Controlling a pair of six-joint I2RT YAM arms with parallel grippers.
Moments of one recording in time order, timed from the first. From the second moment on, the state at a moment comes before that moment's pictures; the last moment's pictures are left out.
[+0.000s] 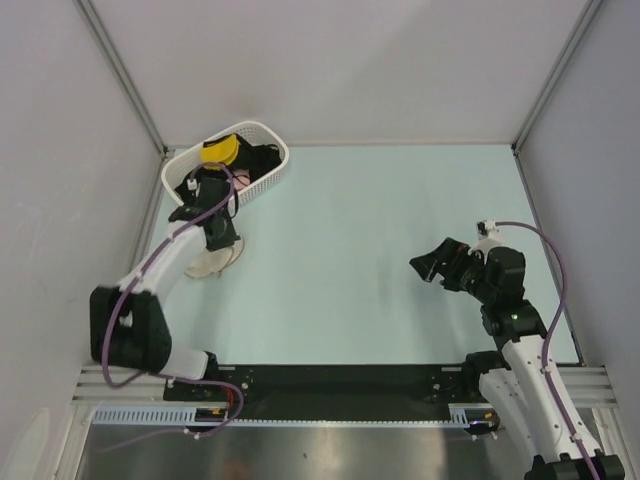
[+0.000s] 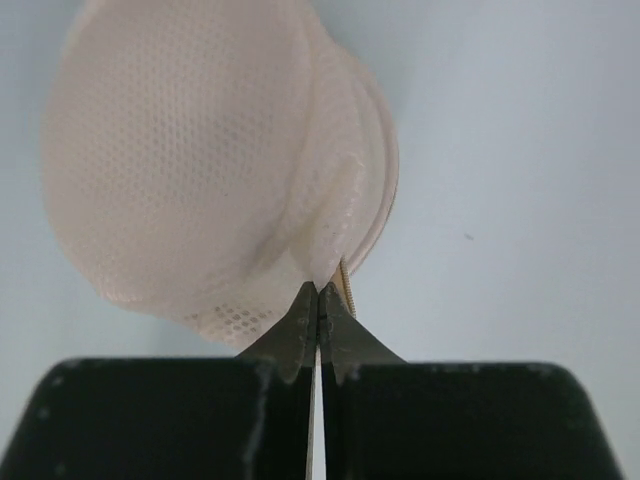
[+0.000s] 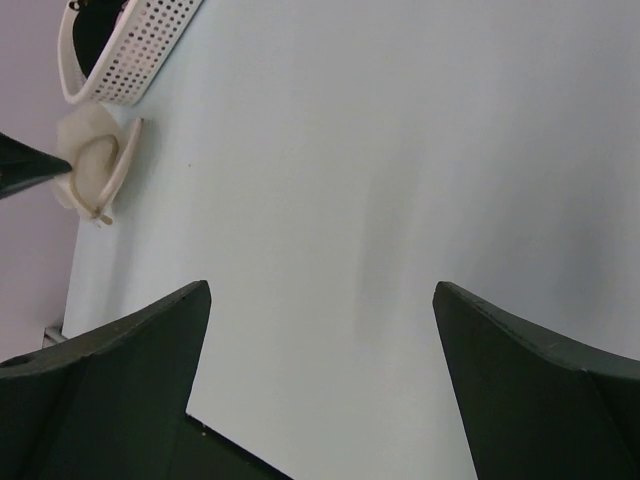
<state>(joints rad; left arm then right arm) -0.16 1.49 1.07 -0.67 -0.28 -0.45 0.11 0.60 0.49 -0.31 -0.37 0.57</state>
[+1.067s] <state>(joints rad) -0.85 1.21 0.95 -0.11 0.18 -0.49 0.55 0.53 0.38 -0.36 -0.10 1.41</state>
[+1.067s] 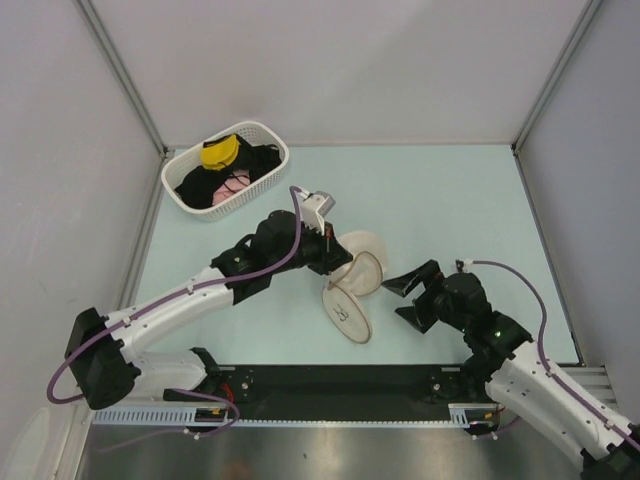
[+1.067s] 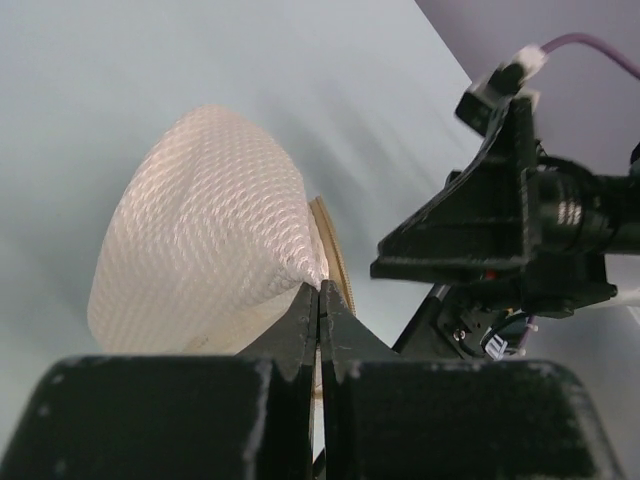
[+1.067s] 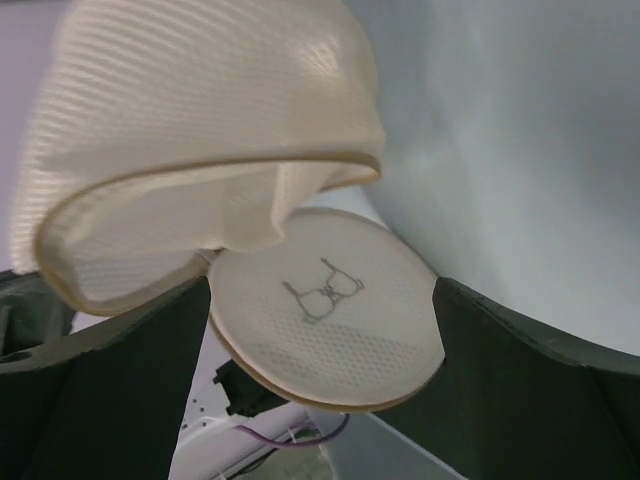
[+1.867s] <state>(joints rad) -0.86 1.24 0.98 -0.14 0.13 -0.60 1.16 1.00 0.42 0.13 -0.02 0.67</state>
